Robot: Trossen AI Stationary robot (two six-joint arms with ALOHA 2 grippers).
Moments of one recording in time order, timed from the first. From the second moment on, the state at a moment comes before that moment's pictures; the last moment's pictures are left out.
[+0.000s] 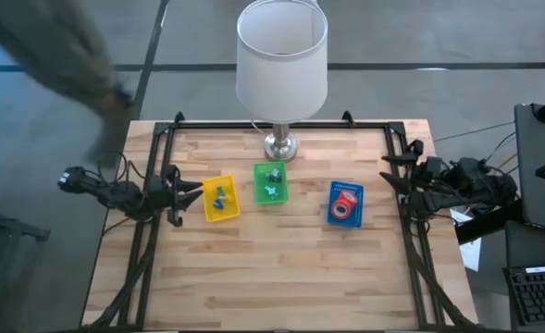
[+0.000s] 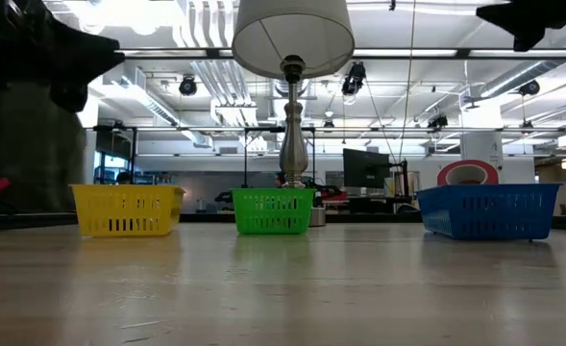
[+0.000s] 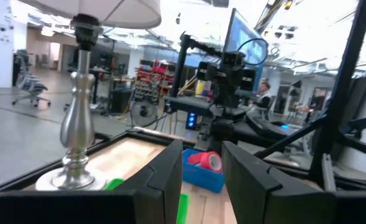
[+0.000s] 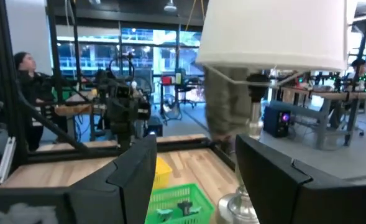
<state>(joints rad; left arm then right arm) -0.36 0.06 0.01 0.24 -0.58 -0.06 0.16 0.03 0.44 -0.26 0.40 -0.05</state>
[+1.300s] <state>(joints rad) -0.36 0.06 0.01 0.18 -0.58 -0.06 0.17 0.03 0.01 0.16 0.23 0.04</state>
